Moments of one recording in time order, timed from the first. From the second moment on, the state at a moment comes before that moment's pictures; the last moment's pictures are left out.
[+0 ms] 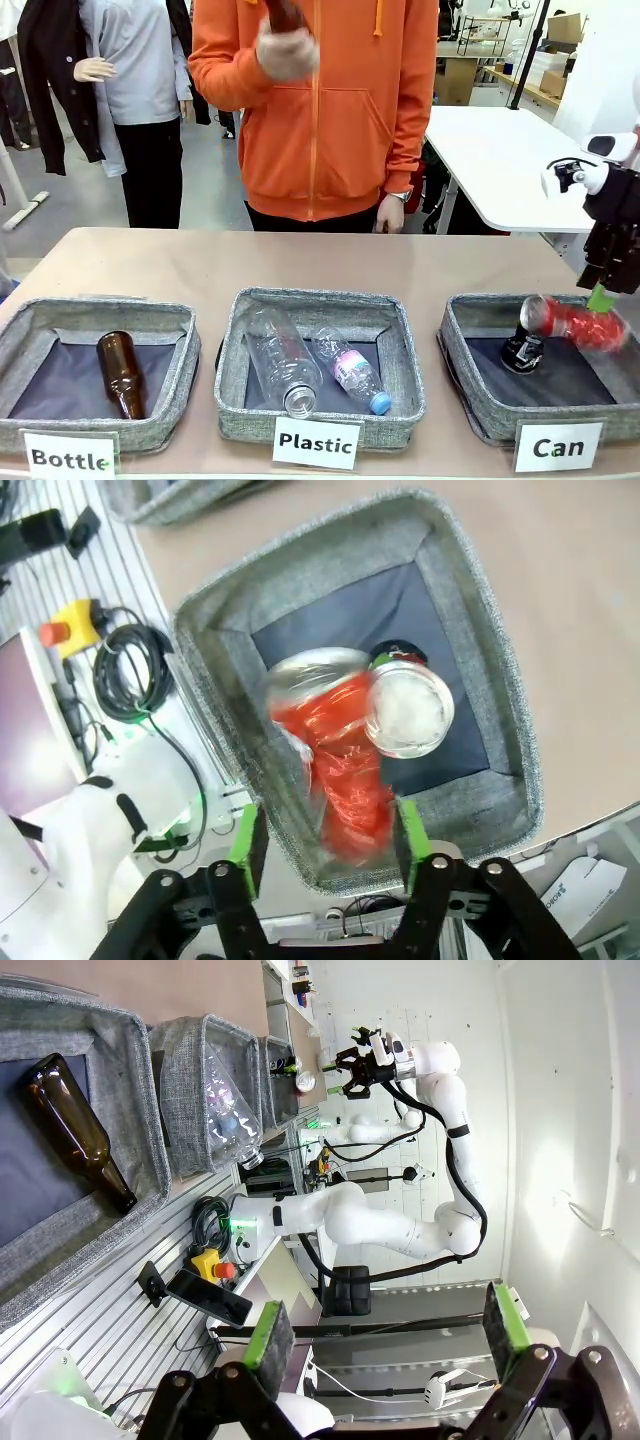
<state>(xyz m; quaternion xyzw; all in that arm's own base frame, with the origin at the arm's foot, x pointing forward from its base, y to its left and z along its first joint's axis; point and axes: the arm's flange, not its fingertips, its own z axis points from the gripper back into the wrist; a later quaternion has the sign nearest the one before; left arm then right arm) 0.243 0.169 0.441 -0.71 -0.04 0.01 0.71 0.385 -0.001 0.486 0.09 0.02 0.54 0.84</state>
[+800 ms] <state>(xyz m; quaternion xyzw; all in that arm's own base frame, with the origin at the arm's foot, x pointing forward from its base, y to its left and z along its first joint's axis) 0.243 0.169 0.441 -0.71 -0.04 0.01 0.71 0.390 -0.010 0.477 0.14 0.01 0.50 0.86</state>
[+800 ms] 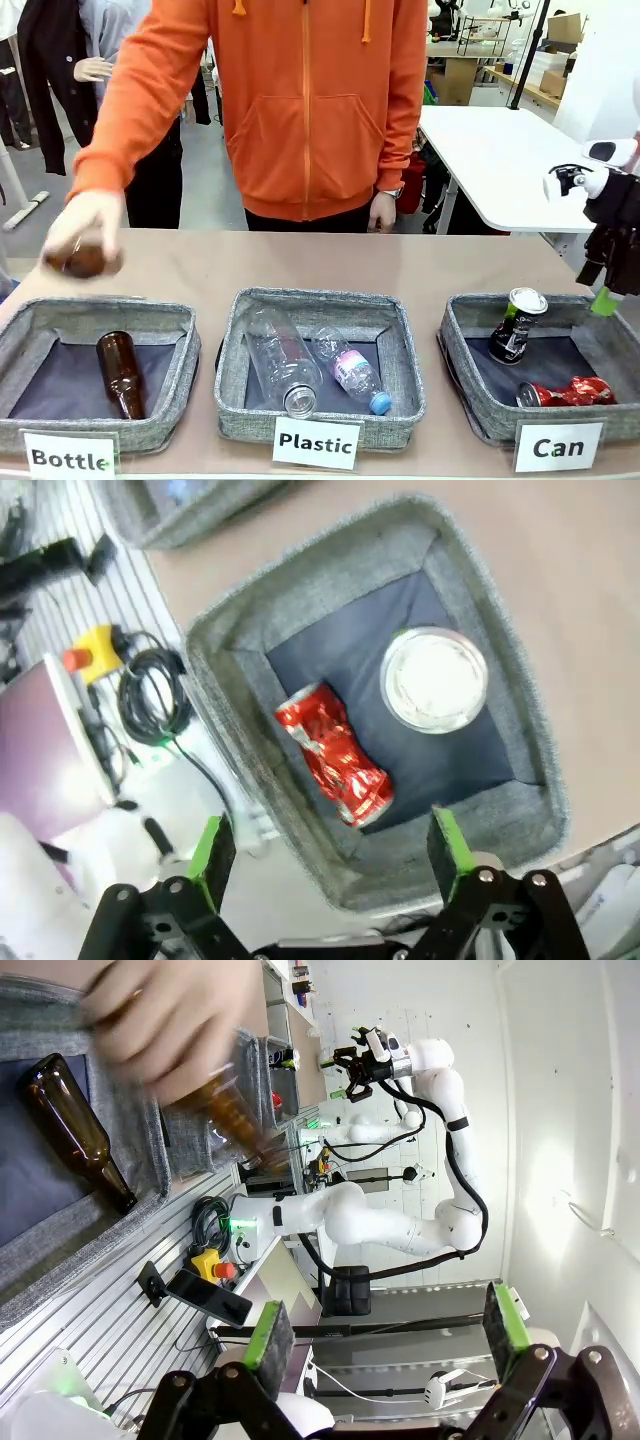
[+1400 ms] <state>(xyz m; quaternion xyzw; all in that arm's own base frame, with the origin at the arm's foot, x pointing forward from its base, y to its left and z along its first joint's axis) 0.187 0.254 0.499 -0.68 -0.17 0.03 0.71 0.404 -0.053 0.487 0.49 -0.02 0.17 0.85</state>
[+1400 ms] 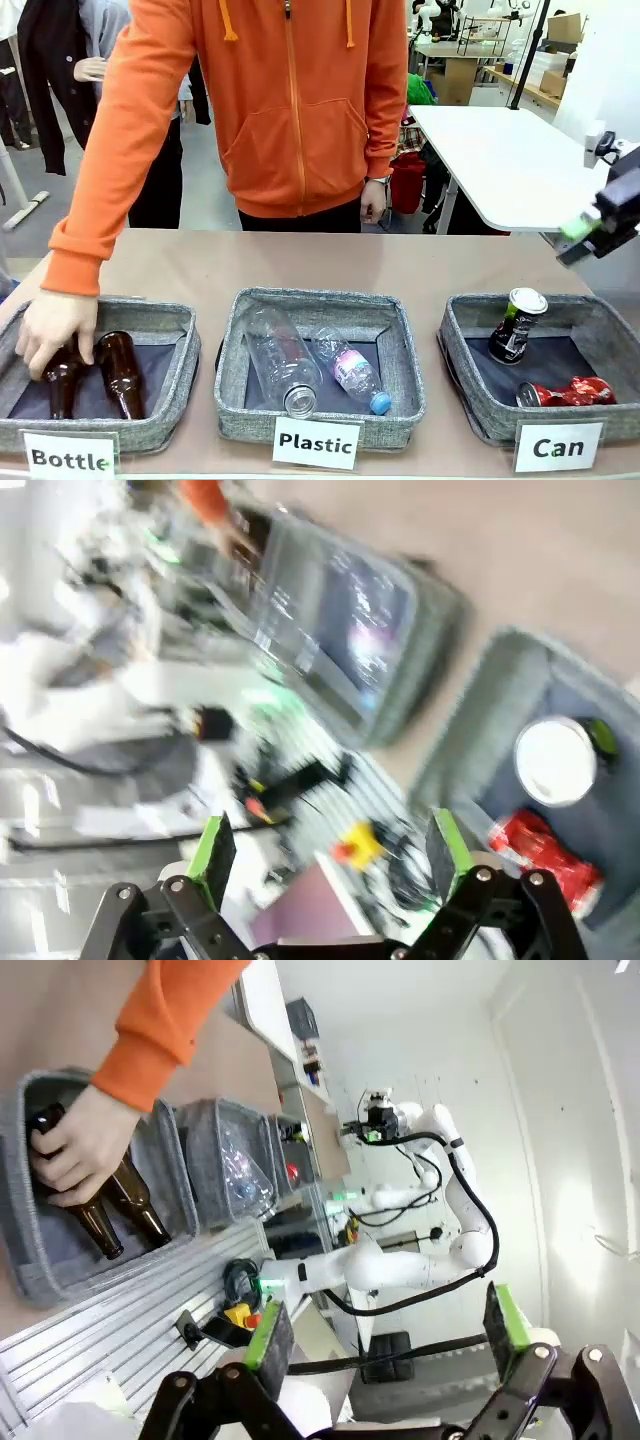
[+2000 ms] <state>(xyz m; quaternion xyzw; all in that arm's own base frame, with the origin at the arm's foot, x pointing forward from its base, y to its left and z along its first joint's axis) 0.208 0.227 0.485 -0.70 -0.12 0.00 0.70 0.416 -0.070 0.488 0.62 -0.08 0.01 0.78</state>
